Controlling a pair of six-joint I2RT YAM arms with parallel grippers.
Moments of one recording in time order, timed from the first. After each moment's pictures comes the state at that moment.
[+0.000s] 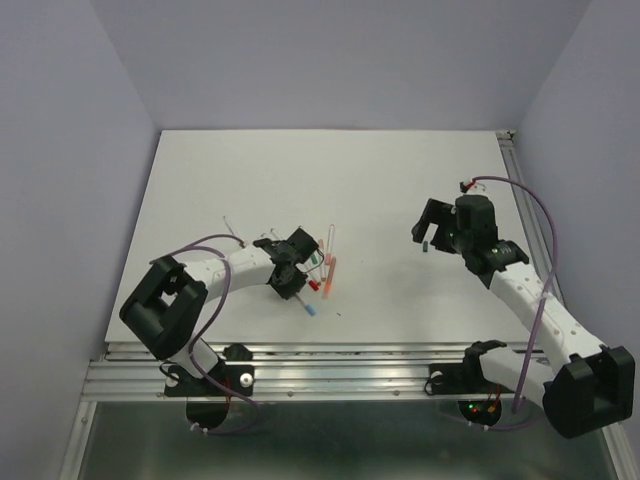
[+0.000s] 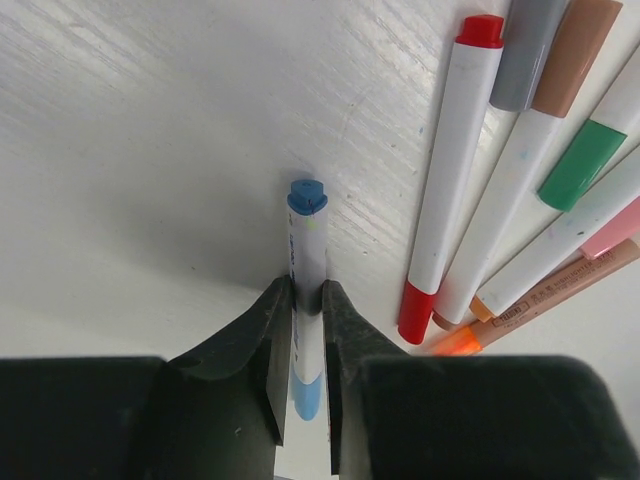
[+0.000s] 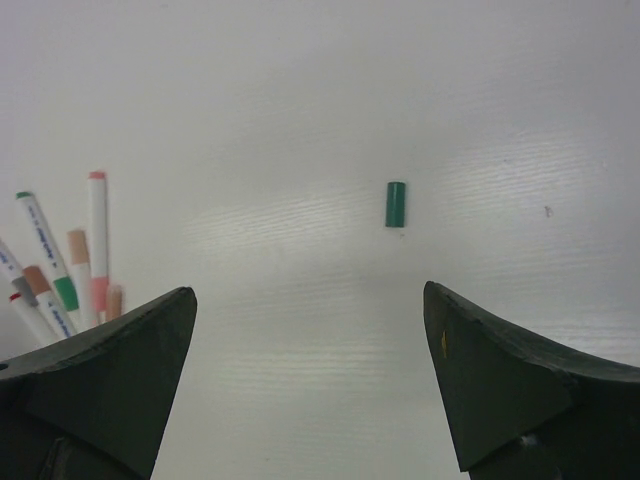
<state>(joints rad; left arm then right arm) -0.75 1.56 0.86 -0.66 -0.26 -1.46 0.27 1.09 0.80 -0.38 0.18 0.50</state>
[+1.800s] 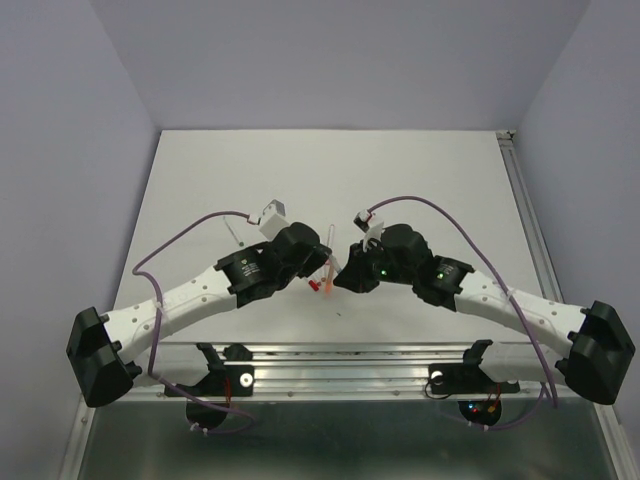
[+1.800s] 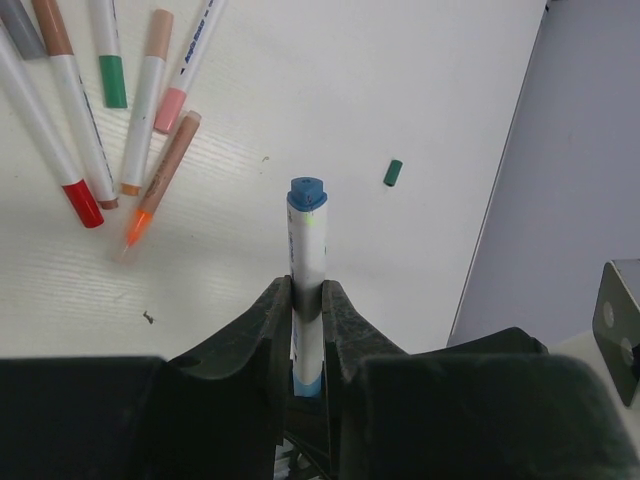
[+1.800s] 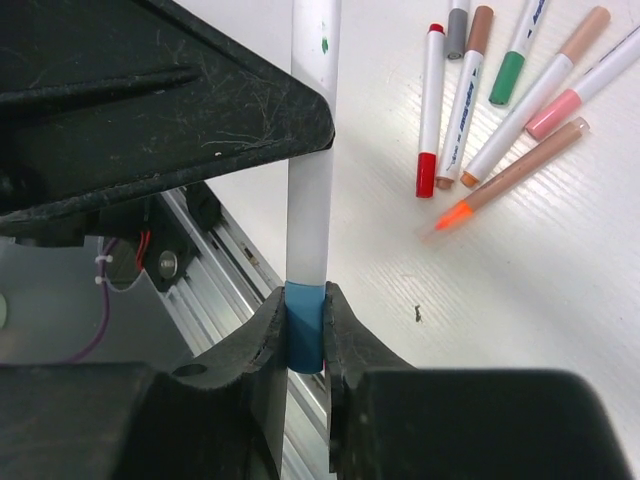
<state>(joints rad) -0.98 1.16 0.96 -0.49 -0.43 -1.40 0.88 1.17 0.78 -0.10 -0.24 0.52</state>
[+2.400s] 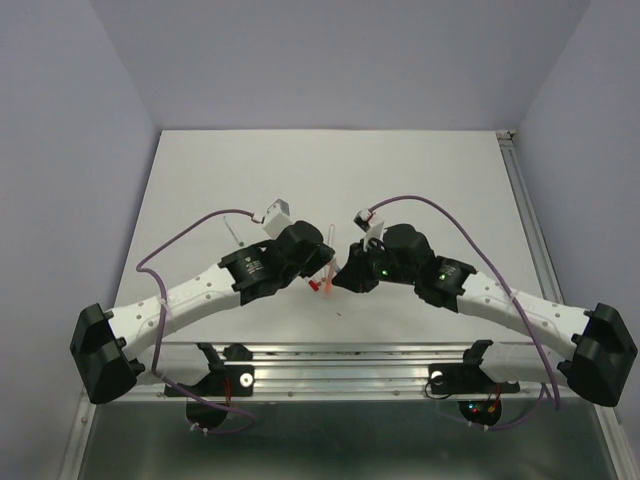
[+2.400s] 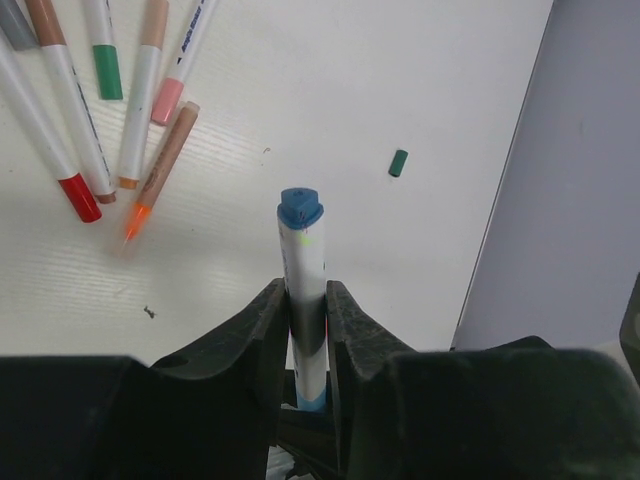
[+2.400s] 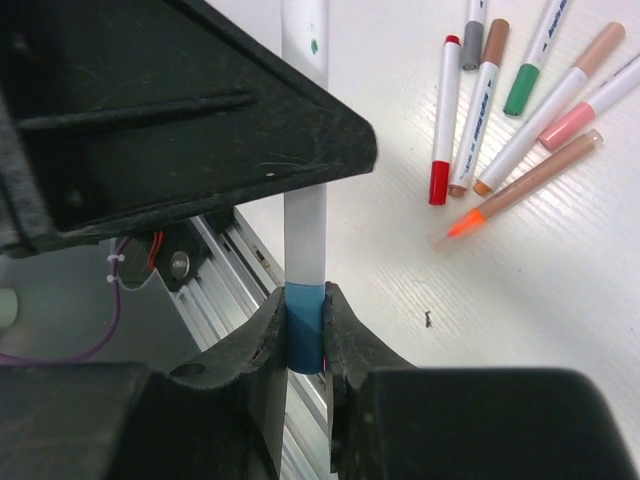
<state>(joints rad) -0.98 1.17 0.97 -0.50 -0.41 -1.38 0.88 1.16 0.78 -0.09 -0.25 0.52</state>
